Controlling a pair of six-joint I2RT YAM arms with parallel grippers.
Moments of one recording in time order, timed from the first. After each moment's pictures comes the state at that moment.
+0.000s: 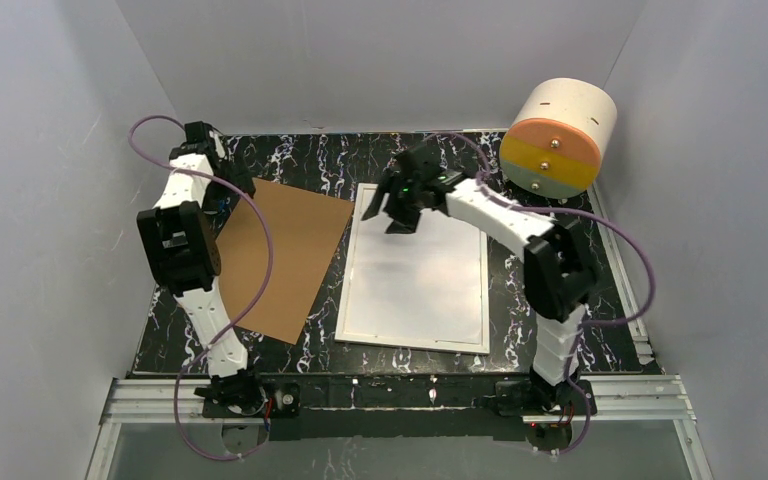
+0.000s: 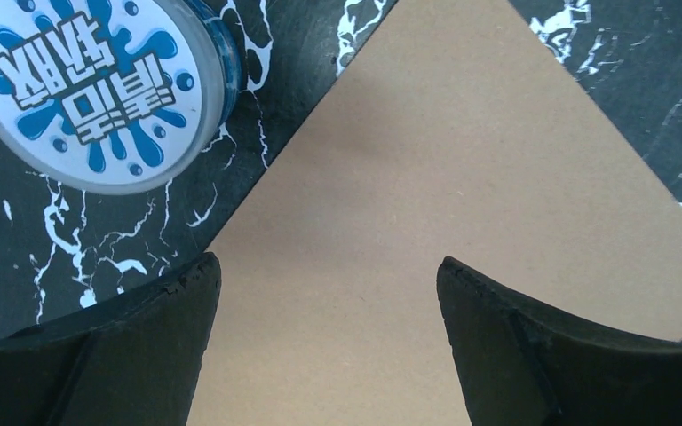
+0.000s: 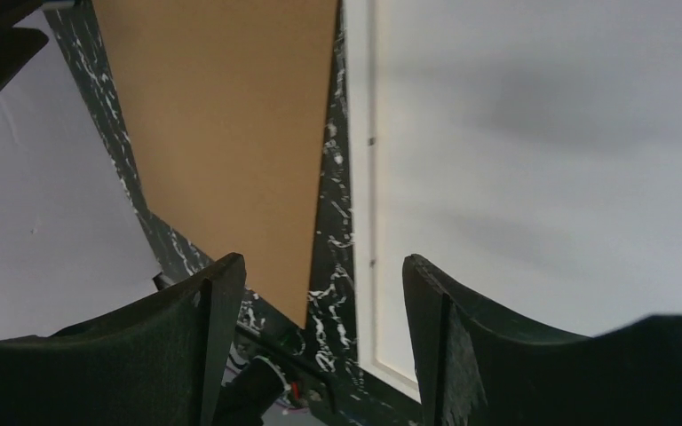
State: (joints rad) left arm 0.20 2.08 1.76 -0.79 -0.01 -0.18; right arm 0.62 1.84 1.52 -0.57 -0.23 0.93
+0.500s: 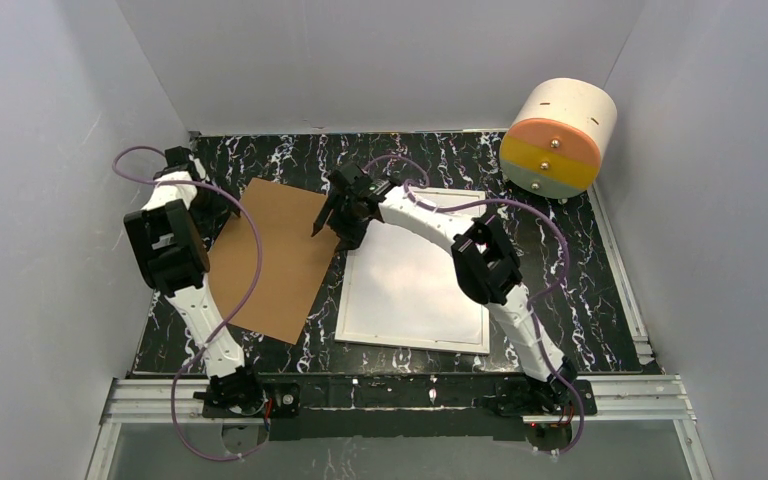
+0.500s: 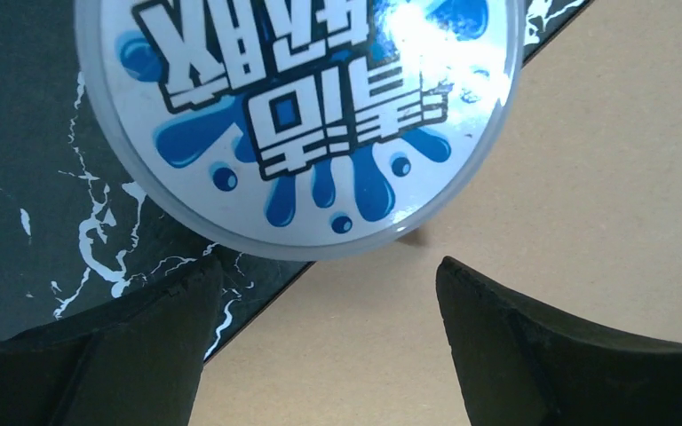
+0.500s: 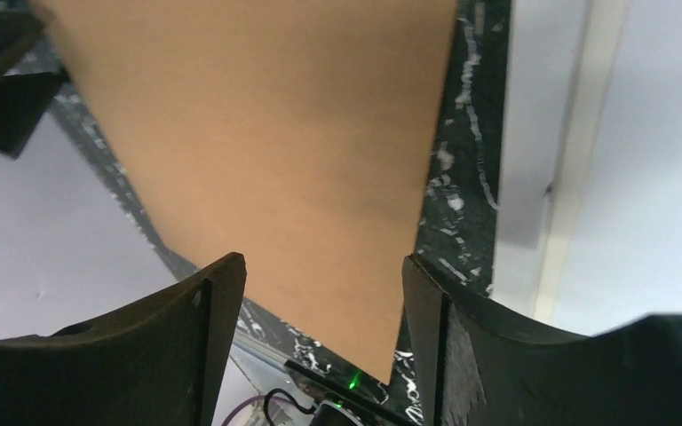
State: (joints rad) left arm 0.33 2.13 1.62 -0.68 0.09 -0.16; right arm 0.86 2.34 2.08 -0.70 -0.18 1.22
